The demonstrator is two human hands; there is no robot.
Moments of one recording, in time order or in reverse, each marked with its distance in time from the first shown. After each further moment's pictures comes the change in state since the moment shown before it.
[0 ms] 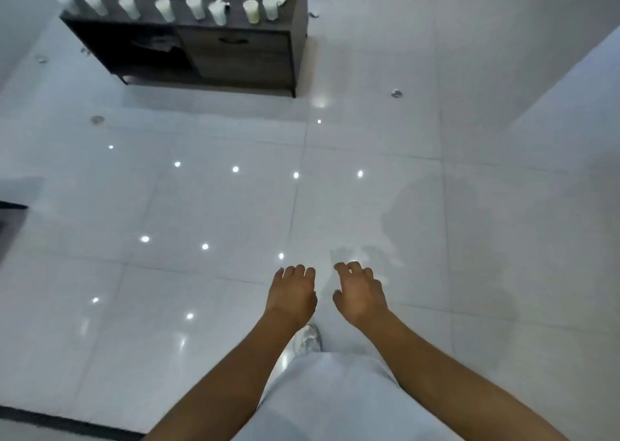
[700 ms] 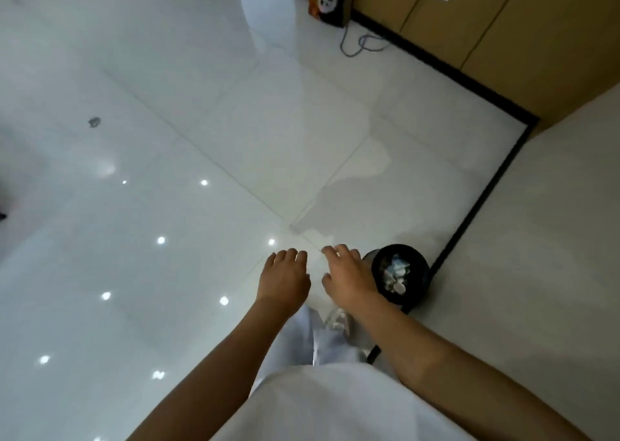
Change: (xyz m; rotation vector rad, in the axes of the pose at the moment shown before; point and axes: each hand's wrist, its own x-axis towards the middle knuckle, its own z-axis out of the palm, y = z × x) left_hand -0.062 0.485 0.128 0.433 -0.105 0.837; right_hand -0.308 0.396 0.101 0.548 0.246 0.731
